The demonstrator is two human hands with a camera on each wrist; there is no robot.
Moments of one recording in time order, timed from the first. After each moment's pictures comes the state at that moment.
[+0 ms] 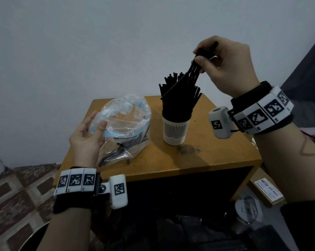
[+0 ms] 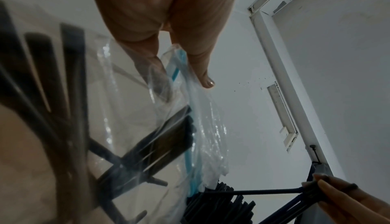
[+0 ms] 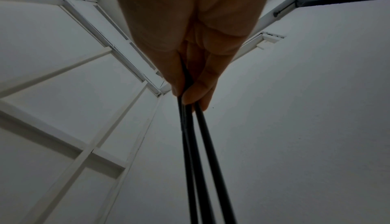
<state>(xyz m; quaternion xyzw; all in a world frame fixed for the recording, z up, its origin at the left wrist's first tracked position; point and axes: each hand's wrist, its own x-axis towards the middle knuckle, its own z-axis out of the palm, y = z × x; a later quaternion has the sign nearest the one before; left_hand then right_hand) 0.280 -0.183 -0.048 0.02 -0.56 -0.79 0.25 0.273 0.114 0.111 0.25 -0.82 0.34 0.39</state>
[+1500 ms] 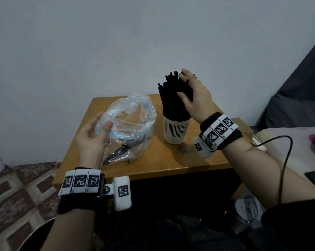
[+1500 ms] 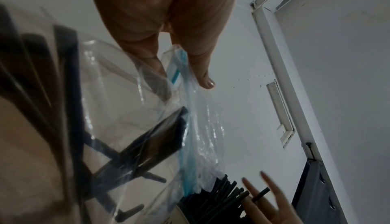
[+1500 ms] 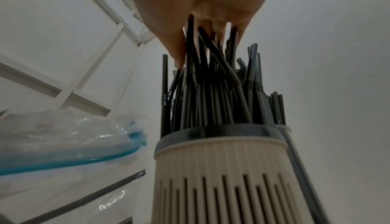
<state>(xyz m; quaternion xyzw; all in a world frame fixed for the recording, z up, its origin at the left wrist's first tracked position) 0.279 -0.177 -0.054 0.00 -0.55 -0.81 0.21 0.222 0.095 0.017 0.17 -0.87 0.30 0.34</state>
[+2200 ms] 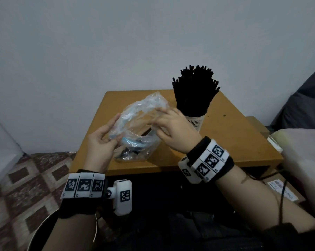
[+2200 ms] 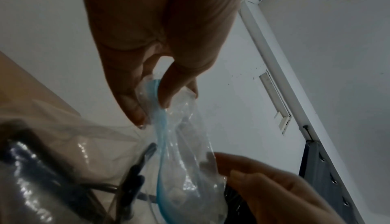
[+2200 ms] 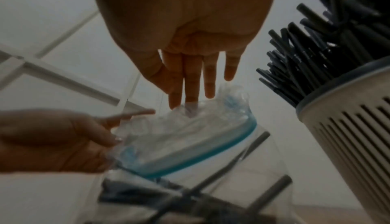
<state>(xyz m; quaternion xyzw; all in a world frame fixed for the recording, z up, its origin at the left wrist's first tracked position) 0.308 -0.197 -0.056 -0.02 -0.65 -0.75 0.12 0.275 0.013 -0.025 0.34 -0.90 0.17 0.22</state>
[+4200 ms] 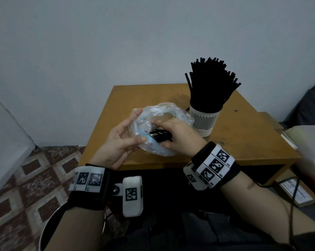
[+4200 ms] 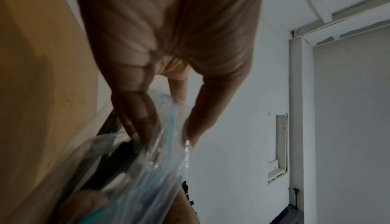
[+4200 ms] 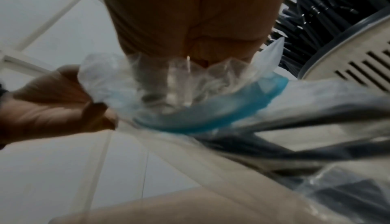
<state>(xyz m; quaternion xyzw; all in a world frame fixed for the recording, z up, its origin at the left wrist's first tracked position) 0.308 -0.197 -0.051 -0.12 -0.53 -0.83 -0.11 0.274 0.004 -0.045 0.30 -0.93 0.20 0.08</state>
